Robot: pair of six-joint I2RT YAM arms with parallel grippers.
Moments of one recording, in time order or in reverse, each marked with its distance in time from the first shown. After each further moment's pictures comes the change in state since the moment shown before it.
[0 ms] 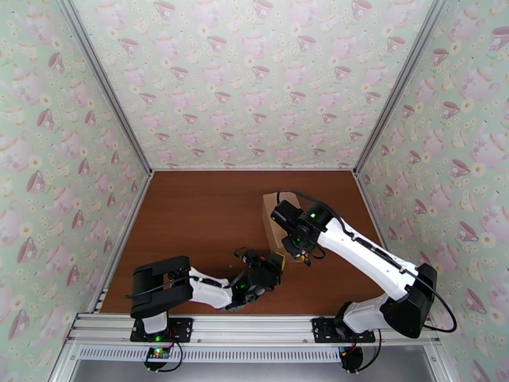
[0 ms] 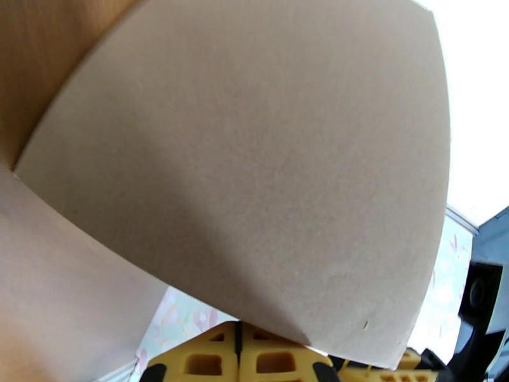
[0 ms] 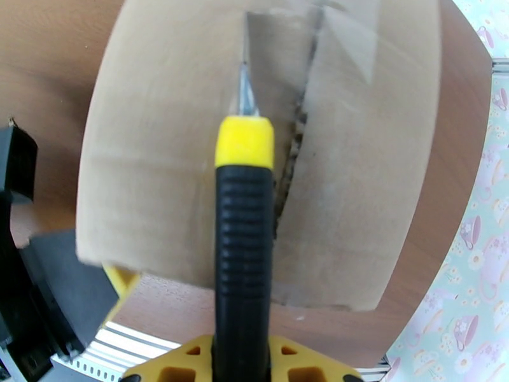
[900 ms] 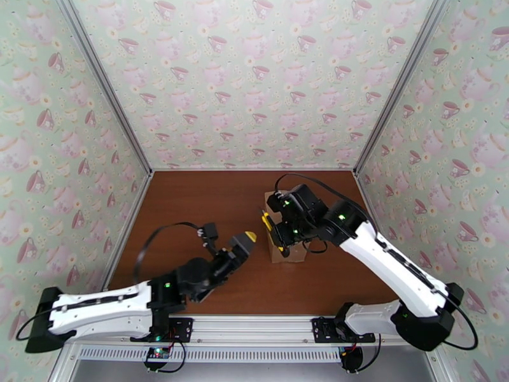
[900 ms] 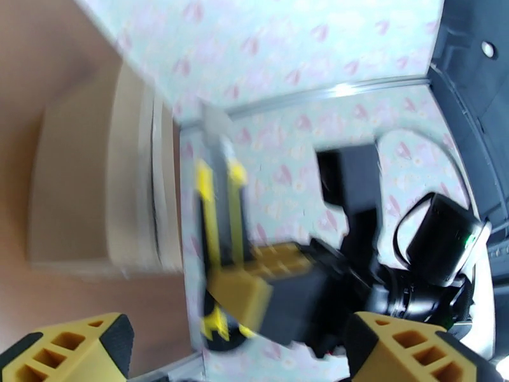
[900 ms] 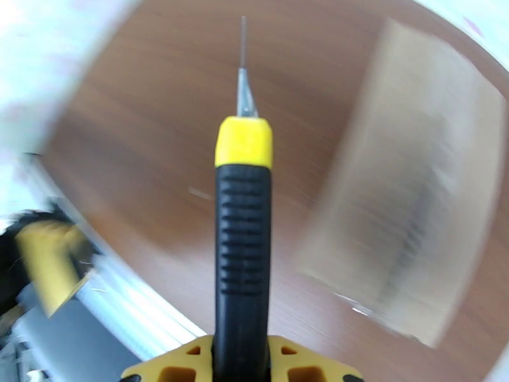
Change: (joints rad) left arm 0.053 -0.966 -0.085 -0.624 0.027 0.842; right arm -0.001 -0.167 0.090 0.333 -0.470 0.019
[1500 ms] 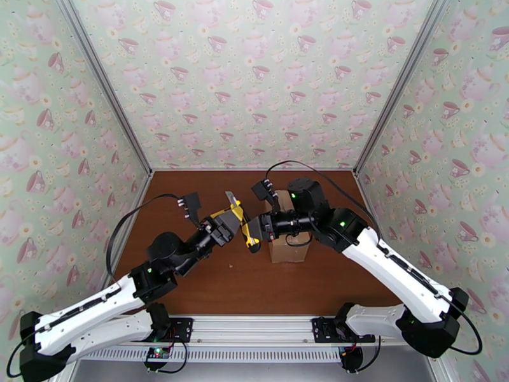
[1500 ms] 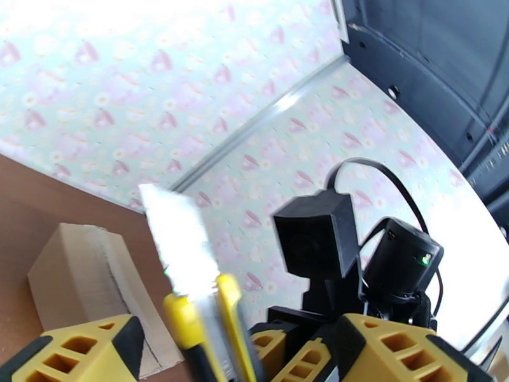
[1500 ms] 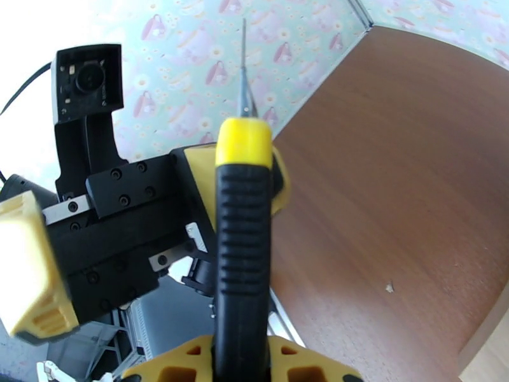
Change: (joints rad) left arm 0.270 0.042 0.159 0.085 0.361 0.384; right arm 0.000 -0.013 -0.083 0.433 -0.396 0.183
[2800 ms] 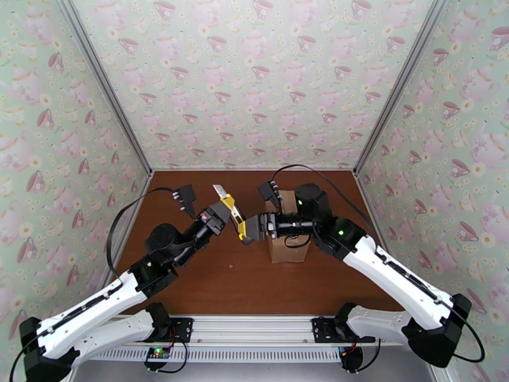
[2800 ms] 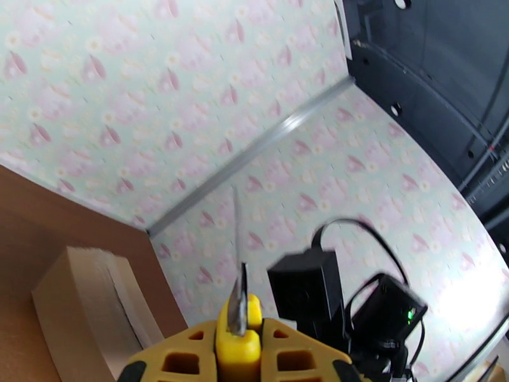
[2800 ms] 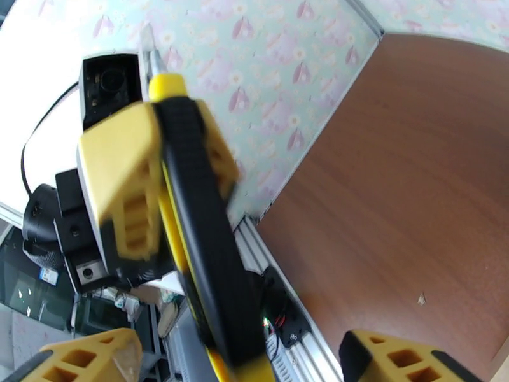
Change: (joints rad) left arm 0.095 0.001 0.024 0.021 -0.078 -0.023; right arm -0.057 -0.114 -0.255 0.362 -0.024 0.260
